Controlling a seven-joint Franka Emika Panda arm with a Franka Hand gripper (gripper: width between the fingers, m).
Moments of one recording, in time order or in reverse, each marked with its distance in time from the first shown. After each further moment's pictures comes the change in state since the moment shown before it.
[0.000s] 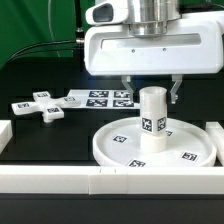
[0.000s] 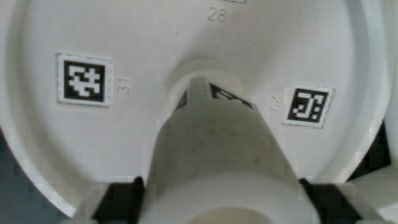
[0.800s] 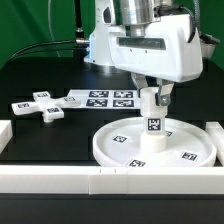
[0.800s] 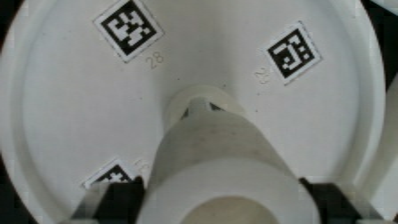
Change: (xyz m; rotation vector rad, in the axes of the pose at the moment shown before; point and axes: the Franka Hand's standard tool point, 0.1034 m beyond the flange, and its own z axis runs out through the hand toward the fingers) arm -0.007 0.001 0.001 0.036 -0.039 0.687
